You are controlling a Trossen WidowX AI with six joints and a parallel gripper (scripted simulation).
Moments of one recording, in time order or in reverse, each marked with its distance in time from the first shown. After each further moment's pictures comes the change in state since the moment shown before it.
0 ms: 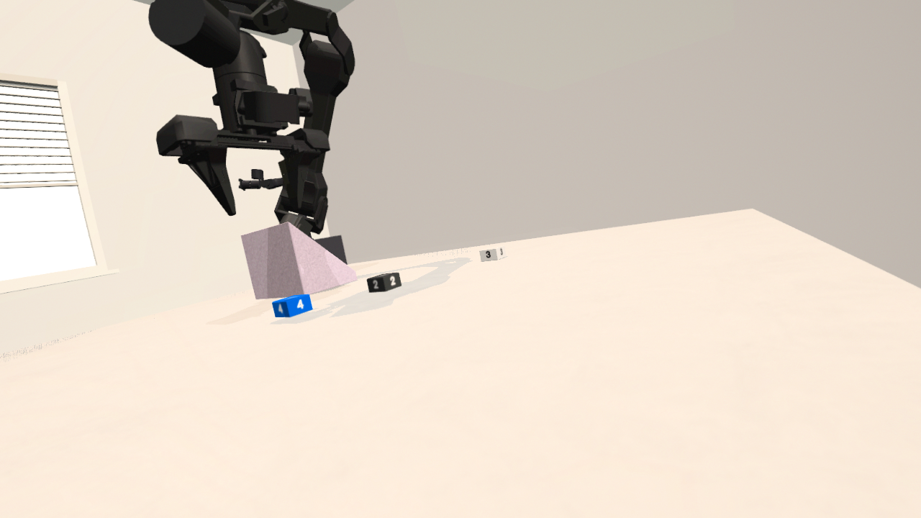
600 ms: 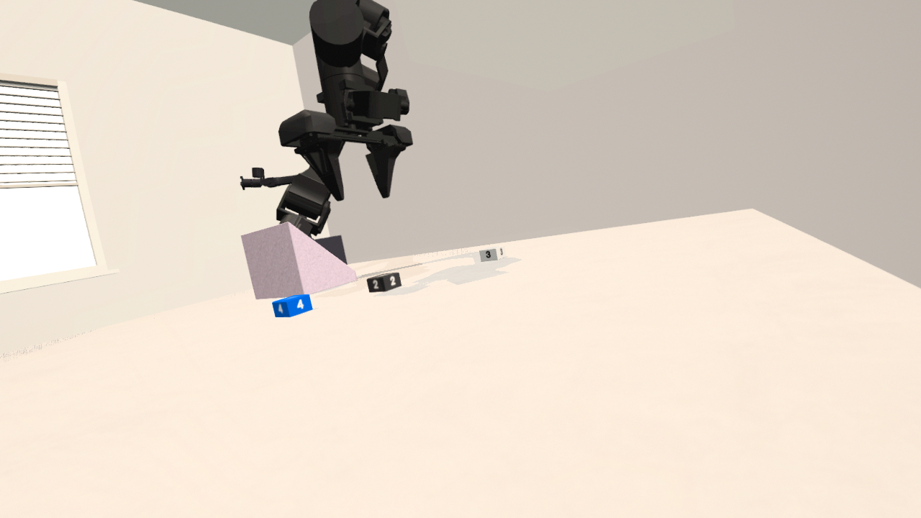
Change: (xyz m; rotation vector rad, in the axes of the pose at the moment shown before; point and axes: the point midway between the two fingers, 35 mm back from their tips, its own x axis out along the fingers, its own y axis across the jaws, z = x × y) arm 0.001 0.109 0.057 -0.006 0.001 0.006
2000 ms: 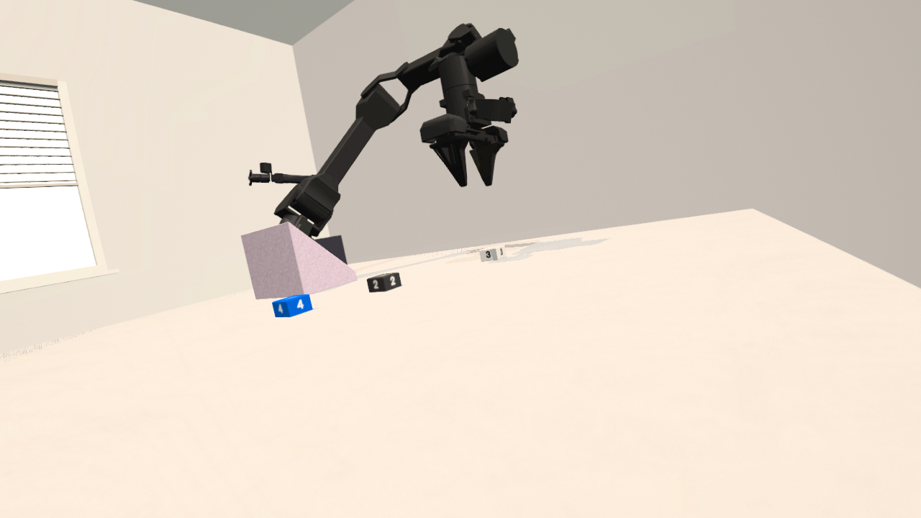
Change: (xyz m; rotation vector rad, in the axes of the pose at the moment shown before) arm -0.002 0.187 0.072 0.009 -0.003 0.009
